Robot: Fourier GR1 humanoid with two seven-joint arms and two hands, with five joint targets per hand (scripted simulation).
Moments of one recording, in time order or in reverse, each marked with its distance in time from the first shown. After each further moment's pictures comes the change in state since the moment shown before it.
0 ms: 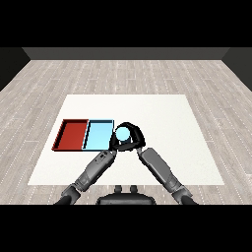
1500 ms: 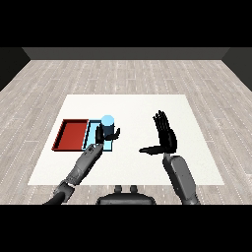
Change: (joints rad) left arm -0.048 0.107 0.197 0.148 -0.097 0.034 -0.124; right arm 0.277 -0.136 -0.258 -0.388 -0.056 0.173 0.014
